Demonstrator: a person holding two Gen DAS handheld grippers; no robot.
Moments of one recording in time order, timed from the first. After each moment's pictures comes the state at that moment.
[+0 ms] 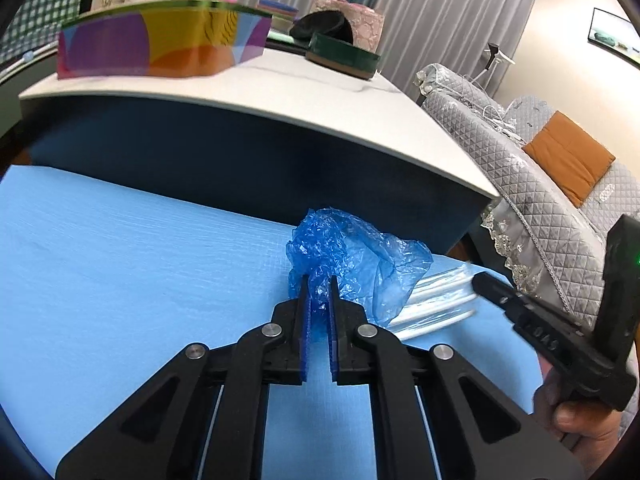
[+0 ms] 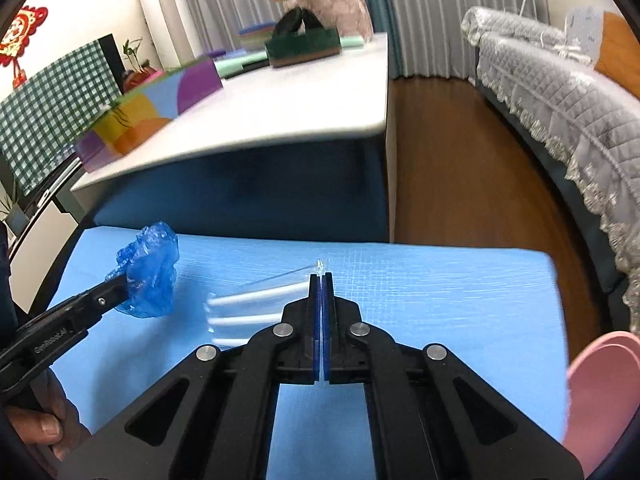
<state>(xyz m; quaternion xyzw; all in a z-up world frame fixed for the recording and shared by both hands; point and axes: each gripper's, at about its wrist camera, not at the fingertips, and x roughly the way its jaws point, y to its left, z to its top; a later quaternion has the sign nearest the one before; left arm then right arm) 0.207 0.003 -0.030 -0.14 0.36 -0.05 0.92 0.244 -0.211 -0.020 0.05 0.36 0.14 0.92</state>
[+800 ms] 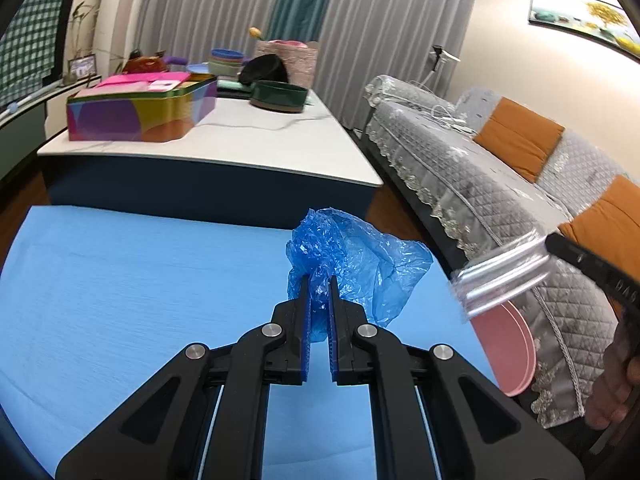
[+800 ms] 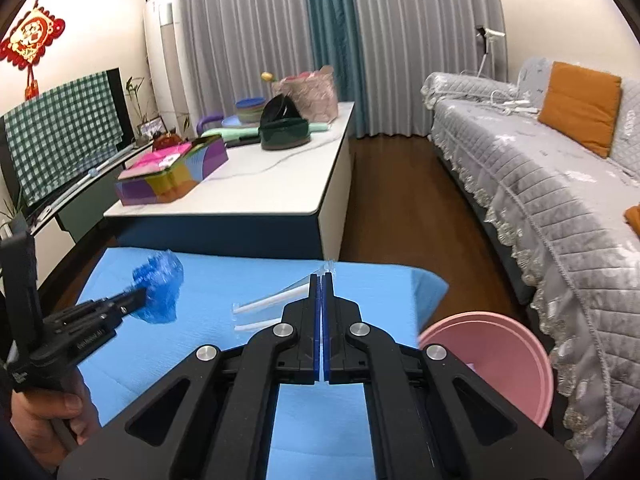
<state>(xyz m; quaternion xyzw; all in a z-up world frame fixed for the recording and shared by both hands) 0.098 -0.033 0.037 -0.09 0.32 -0.11 0.94 0.080 -0.287 0.092 0.03 0.28 0.08 0.96</state>
